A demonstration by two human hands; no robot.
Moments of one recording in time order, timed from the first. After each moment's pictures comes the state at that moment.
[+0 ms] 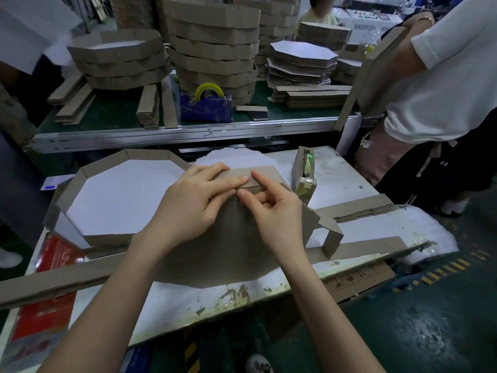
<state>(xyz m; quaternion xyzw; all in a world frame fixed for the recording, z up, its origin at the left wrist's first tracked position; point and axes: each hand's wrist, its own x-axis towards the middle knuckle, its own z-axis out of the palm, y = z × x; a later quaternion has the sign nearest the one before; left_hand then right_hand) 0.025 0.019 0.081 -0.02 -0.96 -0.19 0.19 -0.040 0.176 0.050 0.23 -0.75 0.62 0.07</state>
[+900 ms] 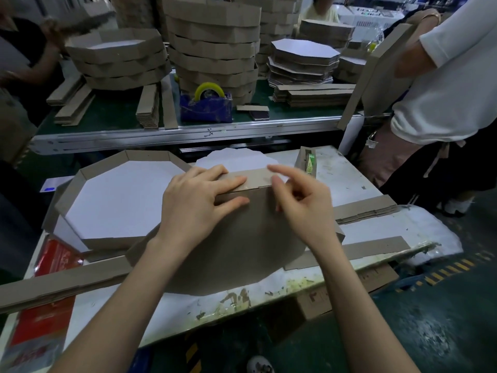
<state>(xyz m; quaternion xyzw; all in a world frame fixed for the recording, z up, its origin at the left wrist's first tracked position) 0.014 0.031 0.078 0.05 -0.95 -0.11 0.28 -0.076 0.209 0.065 0.33 -0.75 0.55 0.15</state>
